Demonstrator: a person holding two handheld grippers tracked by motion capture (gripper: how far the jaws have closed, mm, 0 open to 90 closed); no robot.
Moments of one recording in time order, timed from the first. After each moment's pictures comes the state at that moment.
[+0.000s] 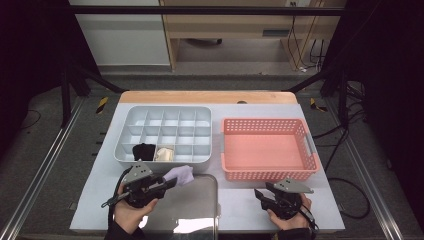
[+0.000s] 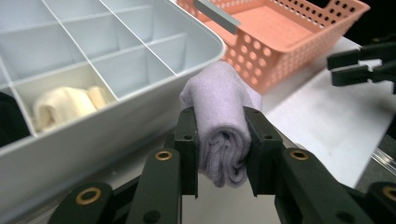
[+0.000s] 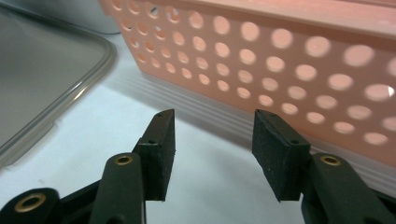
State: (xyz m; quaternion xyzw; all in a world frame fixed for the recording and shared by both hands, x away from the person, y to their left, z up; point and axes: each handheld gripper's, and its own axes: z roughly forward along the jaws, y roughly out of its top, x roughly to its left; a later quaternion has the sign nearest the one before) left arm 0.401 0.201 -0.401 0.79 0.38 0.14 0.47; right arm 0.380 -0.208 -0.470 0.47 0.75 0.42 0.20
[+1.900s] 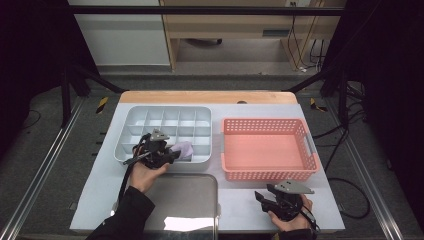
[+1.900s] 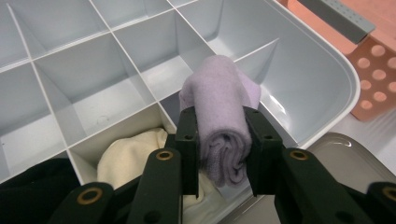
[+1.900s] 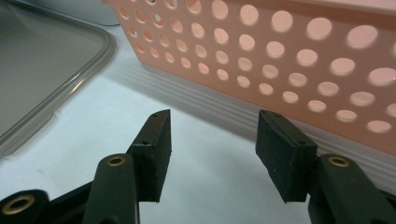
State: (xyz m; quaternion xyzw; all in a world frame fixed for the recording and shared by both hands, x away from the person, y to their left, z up) left arm 0.499 0.176 -0.407 0.82 0.42 0.15 0.36; right arm 0.378 -0.209 -0.474 0.47 0.76 0.41 0.19
